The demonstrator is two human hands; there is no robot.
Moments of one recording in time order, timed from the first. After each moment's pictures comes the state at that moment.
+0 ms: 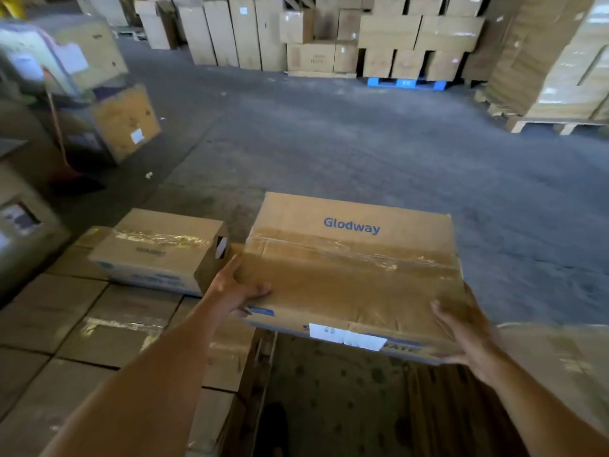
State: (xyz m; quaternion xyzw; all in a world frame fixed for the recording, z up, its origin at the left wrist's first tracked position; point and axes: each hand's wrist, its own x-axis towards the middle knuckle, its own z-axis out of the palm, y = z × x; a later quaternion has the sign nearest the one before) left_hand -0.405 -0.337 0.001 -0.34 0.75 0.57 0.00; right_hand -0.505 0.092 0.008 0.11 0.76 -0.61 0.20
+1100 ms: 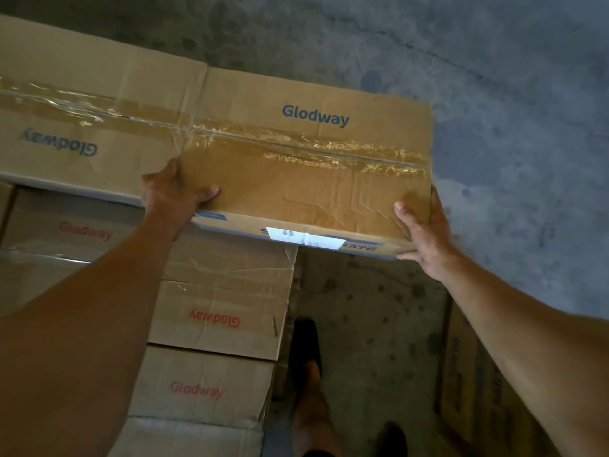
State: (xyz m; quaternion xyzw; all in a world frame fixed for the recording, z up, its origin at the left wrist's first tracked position) left_hand -0.563 -0.682 -0.299 -0.48 0.75 0.46 0.02; right_hand -0.703 -0.285 -0.255 0.20 0.77 -0.53 0.30
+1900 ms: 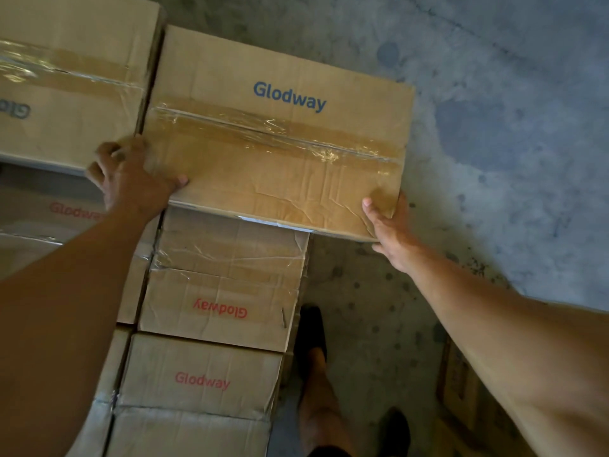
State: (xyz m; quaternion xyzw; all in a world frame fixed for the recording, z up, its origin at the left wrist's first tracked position) left_hand -0.534 -0.727 -0.316 -0.46 0.86 0.24 0.04; right_hand -0.676 -0.351 -0.328 0.24 0.76 -0.48 0.36
